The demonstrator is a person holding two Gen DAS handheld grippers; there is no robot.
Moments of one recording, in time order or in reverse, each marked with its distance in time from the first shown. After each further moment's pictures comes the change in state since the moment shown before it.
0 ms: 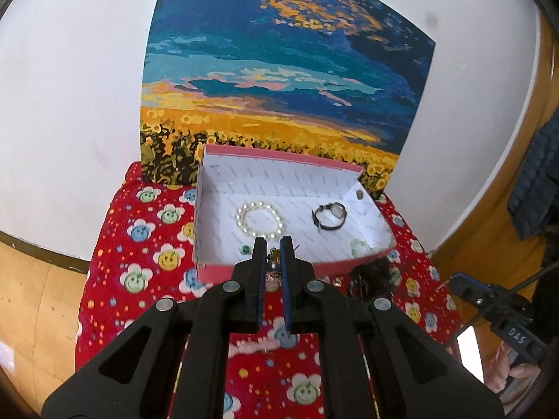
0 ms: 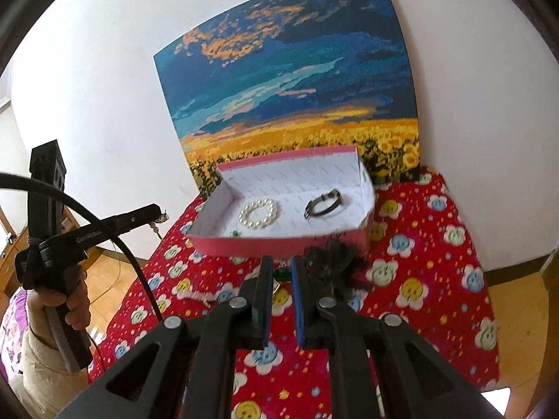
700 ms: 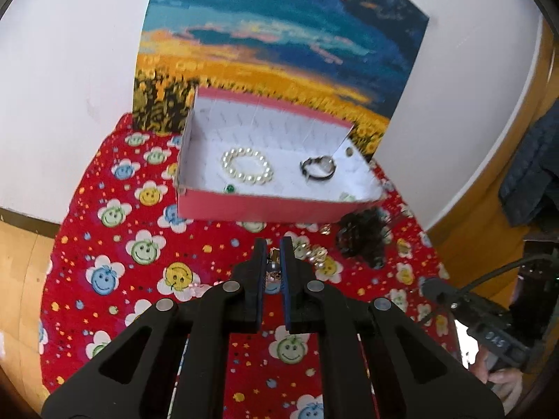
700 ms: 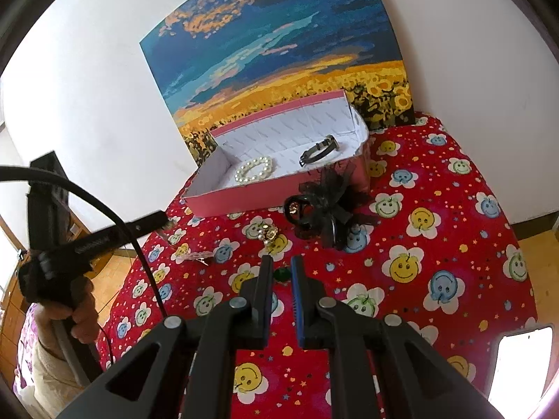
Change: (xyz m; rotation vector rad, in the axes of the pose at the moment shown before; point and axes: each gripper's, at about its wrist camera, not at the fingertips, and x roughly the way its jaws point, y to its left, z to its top) left arm -0.004 -0.004 -0.063 -0.036 0.070 -0.060; right arm 0.010 -0.013 -0.059 0.102 0.071 0.040
